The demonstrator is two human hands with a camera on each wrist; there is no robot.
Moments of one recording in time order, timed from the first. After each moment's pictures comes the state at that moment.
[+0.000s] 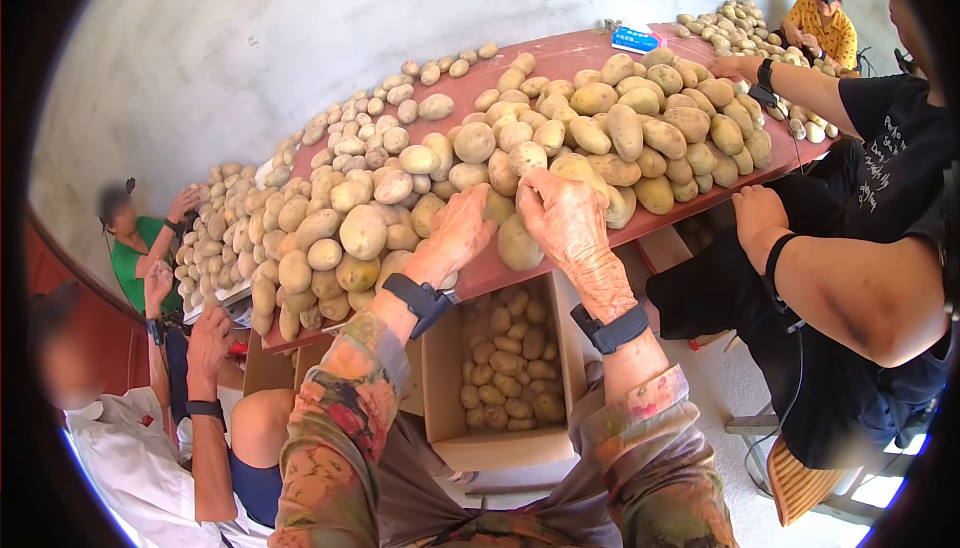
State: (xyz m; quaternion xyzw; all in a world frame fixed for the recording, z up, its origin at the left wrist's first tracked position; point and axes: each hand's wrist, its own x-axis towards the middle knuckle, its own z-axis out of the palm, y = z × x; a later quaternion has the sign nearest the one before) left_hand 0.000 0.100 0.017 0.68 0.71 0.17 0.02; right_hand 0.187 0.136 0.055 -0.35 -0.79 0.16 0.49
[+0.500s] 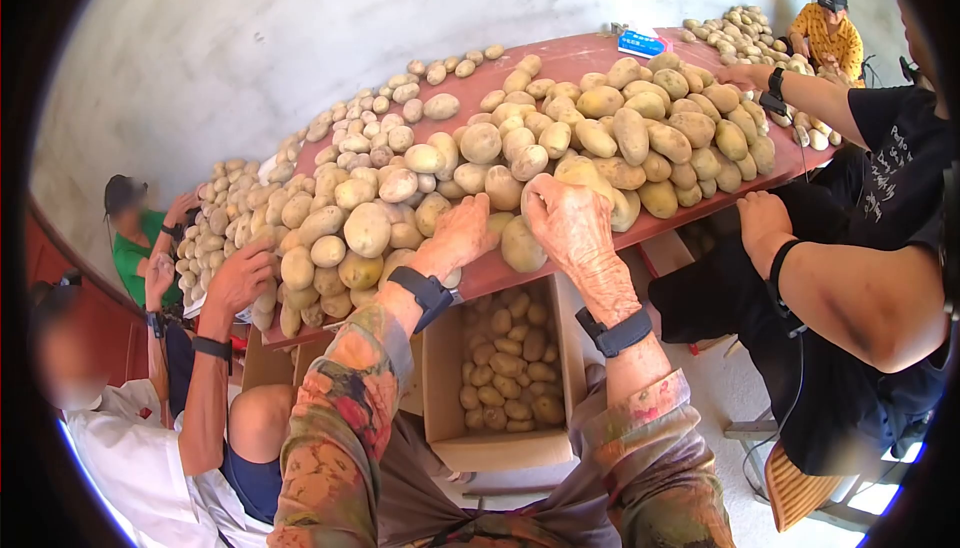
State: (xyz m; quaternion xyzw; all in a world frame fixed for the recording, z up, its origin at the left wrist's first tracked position) left_hand -0.005 0.109 0.015 0.65 0.75 0.06 0.06; right_hand 0.189 0.135 0.054 -0.34 -0.81 0.13 0.45
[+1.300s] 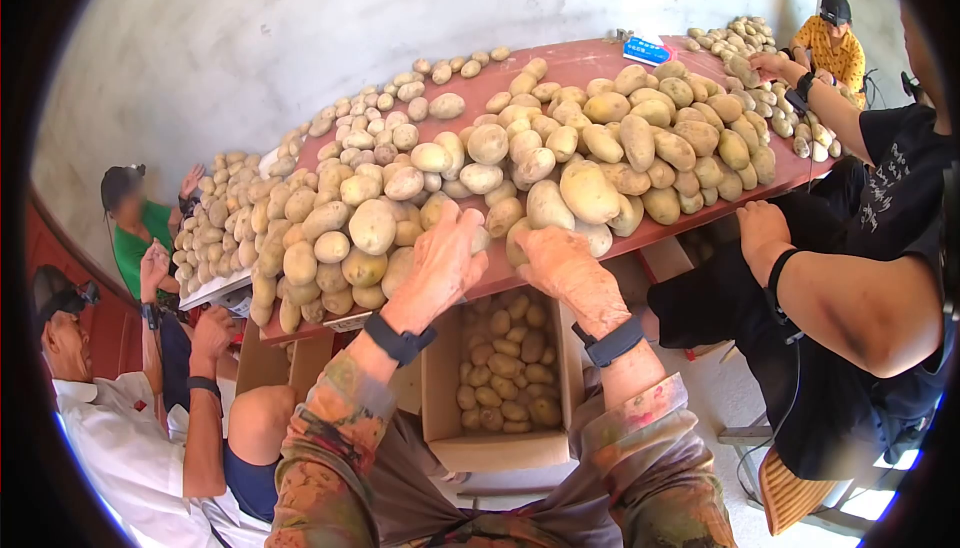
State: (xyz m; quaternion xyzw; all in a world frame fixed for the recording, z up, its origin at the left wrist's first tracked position) left_hand 0.017 0.033 0.050 0.67 0.70 0.24 0.00; right_hand 0.182 0.125 0.032 -0.33 -0.92 0.16 0.12
